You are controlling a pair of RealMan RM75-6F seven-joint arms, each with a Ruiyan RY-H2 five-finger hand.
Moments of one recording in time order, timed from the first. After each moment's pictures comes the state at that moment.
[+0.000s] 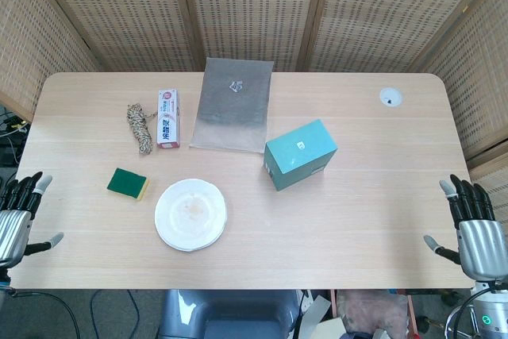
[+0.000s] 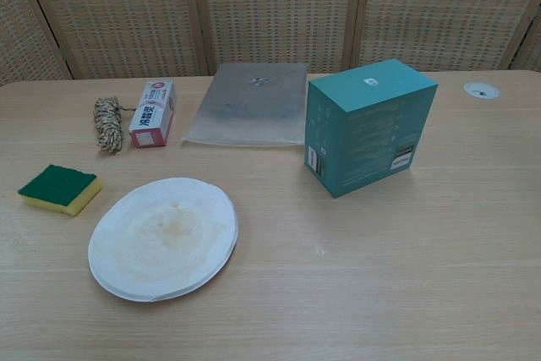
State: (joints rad) left arm -0.11 -1.13 -0.03 -1.57 1.50 1.44 0.06; right arm 0.06 -1.18 0.09 -1.53 -1.57 1.61 -0.02
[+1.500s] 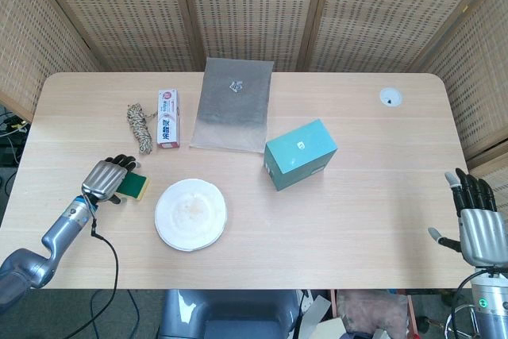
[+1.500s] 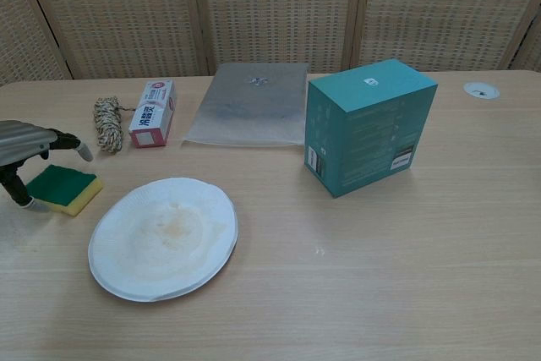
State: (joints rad) left arm -0.62 -1.65 0.01 -0.67 1.59 0.86 -0.24; right arm 0.10 -1.20 0.13 -1.52 -1.44 1.49 -0.07
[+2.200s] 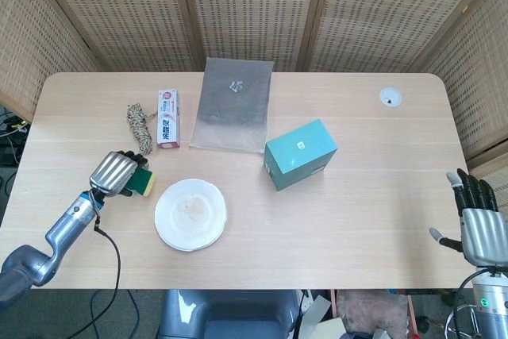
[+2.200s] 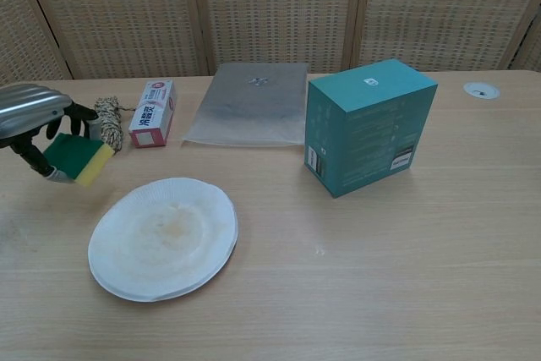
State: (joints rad) left arm -0.65 -1.62 0.02 -0.75 1.64 1.10 -0.28; right arm 0.10 -1.18 0.13 -1.54 -1.42 1.48 -0.06
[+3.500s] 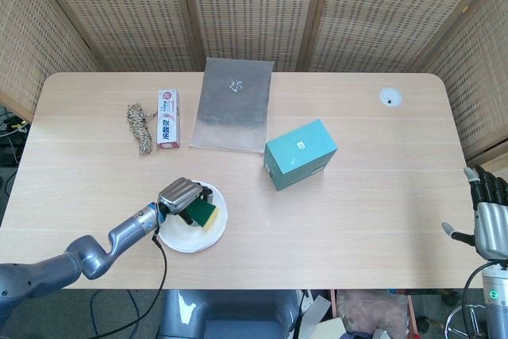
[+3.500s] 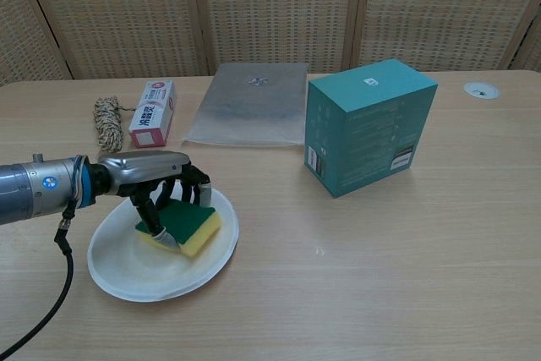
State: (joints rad) left arm -0.86 -1.71 0.06 -0.96 1.59 0.78 -0.46; right arm 0.11 -1.18 0.16 -1.51 -1.33 1.43 -0.05
